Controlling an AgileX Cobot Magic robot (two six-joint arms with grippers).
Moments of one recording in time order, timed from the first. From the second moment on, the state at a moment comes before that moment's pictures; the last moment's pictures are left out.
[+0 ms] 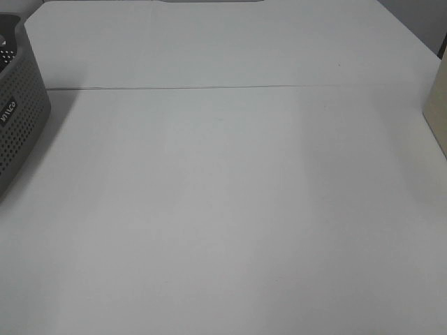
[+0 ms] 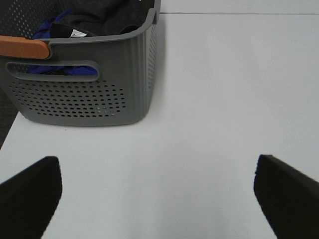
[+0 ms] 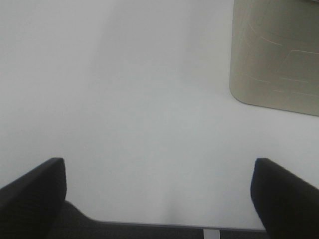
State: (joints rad) left arm 0.07 -0.01 -0.52 -0.03 1.08 0.00; right arm 0.01 -0.01 -0.46 -0.02 1.12 -0.03
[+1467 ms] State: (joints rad) left arm 0.07 -0.01 -0.52 -0.03 1.08 0.00; right arm 0.01 -0.01 -0.46 -0.03 1.12 -0.04
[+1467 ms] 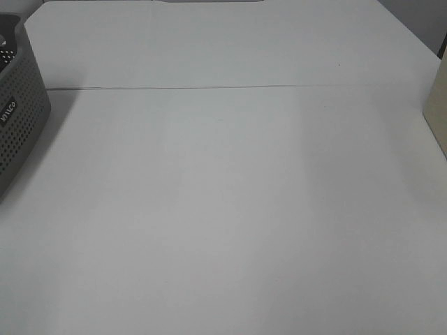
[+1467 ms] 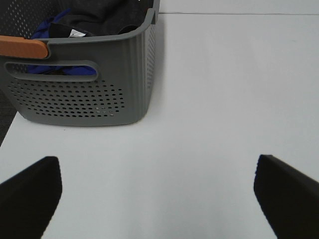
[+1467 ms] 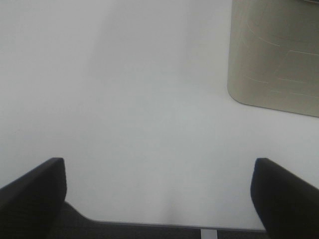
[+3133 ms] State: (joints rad) left arm 0.07 -0.01 -0.52 -0.03 1.08 0.00; right arm 0.01 -0.01 -0.46 -0.03 1.12 -0.04
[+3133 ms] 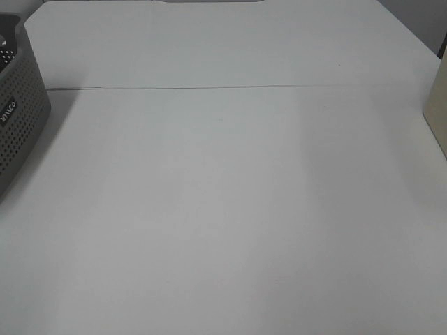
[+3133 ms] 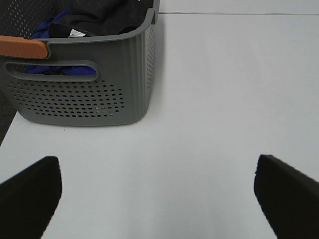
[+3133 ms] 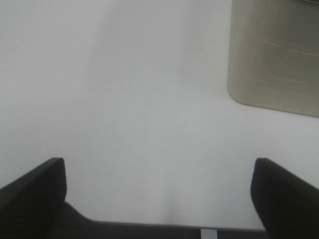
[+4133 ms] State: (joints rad) left arm 0.07 0.85 -1.15 0.00 1.22 0.58; right arm 0.01 -0.01 -0.46 -0.03 1.12 -0.04
